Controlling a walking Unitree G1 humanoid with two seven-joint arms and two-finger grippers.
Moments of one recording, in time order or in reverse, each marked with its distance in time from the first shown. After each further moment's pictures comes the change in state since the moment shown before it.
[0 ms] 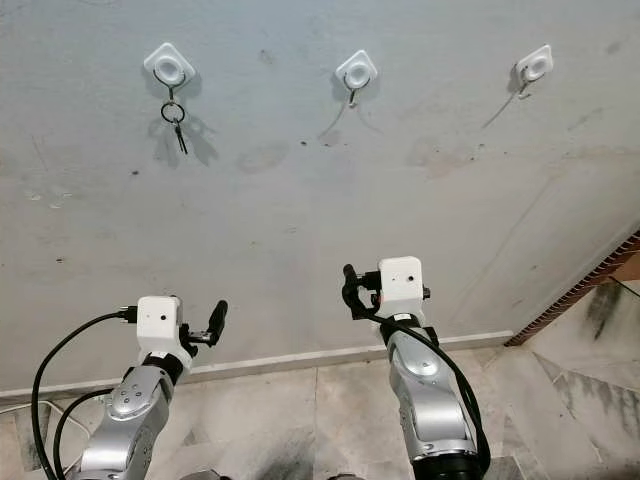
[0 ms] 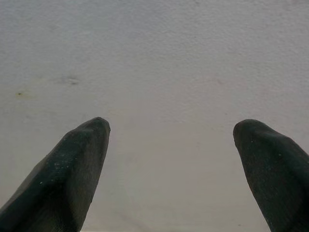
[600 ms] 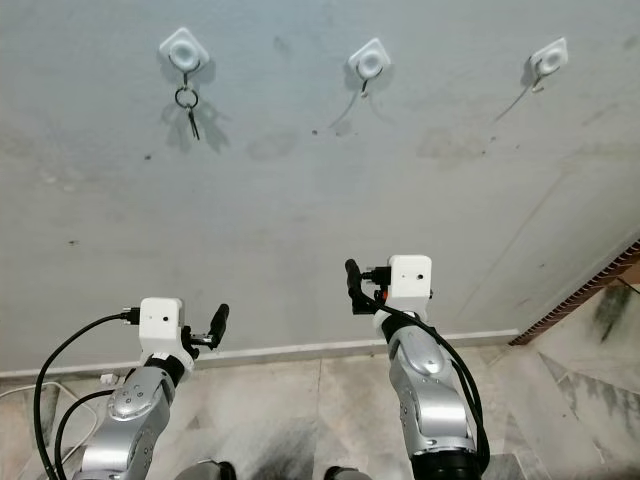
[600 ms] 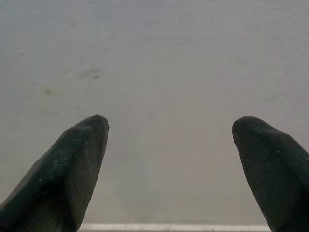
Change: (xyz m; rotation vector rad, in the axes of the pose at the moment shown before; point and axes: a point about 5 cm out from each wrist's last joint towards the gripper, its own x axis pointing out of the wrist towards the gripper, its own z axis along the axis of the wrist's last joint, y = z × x) left arm 0.000 0.000 -0.003 -0.002 0.029 0.000; right arm 0.002 0.000 0.003 0.113 -0.013 0.014
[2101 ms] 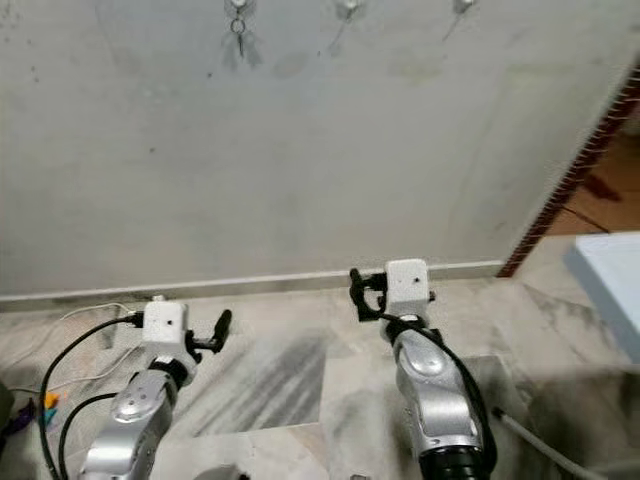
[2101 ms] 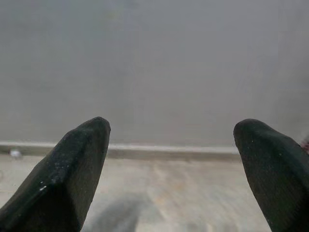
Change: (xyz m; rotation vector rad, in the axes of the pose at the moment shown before) left arm 0.002 -0.003 -0.001 0.000 0.014 -0.008; right arm -0.001 -0.009 -0.010 -0.096 0.056 -0.028
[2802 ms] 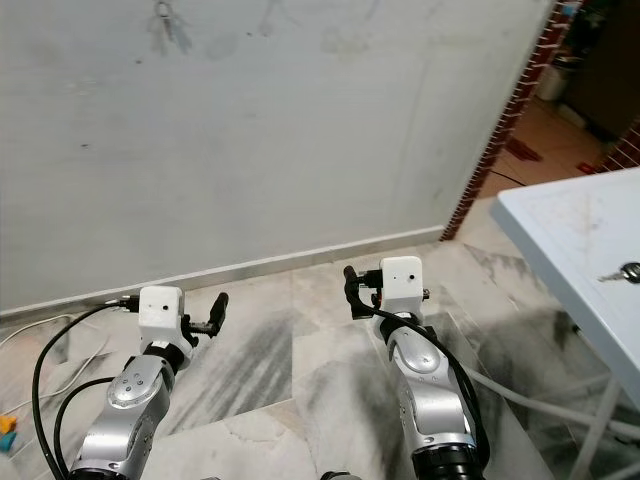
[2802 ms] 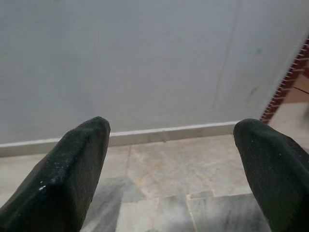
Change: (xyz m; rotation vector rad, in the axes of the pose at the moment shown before) left arm 0.008 0.002 0.022 -0.009 -0.080 -0.022; right arm 0.004 0.006 0.006 0.007 -0.008 0.019
